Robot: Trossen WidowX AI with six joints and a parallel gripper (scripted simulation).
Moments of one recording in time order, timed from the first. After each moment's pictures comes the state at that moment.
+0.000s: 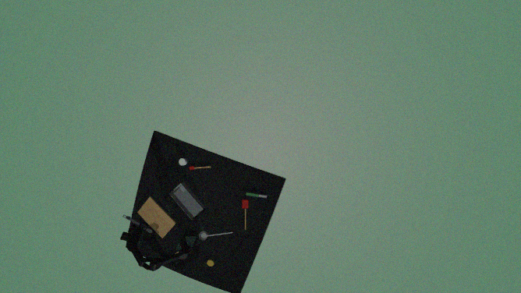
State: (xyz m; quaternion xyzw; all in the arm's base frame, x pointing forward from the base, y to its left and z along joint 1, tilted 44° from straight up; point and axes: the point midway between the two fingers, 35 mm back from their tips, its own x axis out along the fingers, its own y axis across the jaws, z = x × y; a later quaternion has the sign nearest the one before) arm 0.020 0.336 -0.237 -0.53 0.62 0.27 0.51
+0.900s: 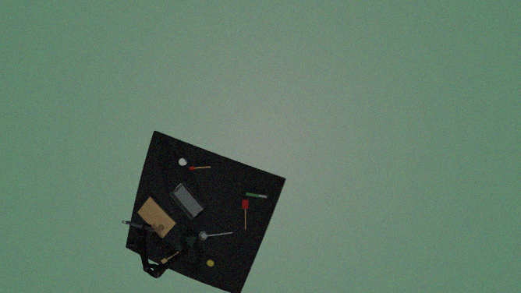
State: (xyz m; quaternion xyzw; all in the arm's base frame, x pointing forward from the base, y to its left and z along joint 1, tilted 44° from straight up) arm 0.015 0.324 -0.230 -0.48 0.53 0.35 0.61
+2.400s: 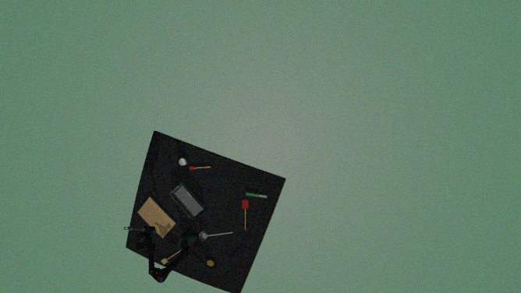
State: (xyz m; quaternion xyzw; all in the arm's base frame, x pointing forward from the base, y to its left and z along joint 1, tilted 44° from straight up) arm 0.013 0.306 -0.203 -0.43 0.46 0.41 0.67
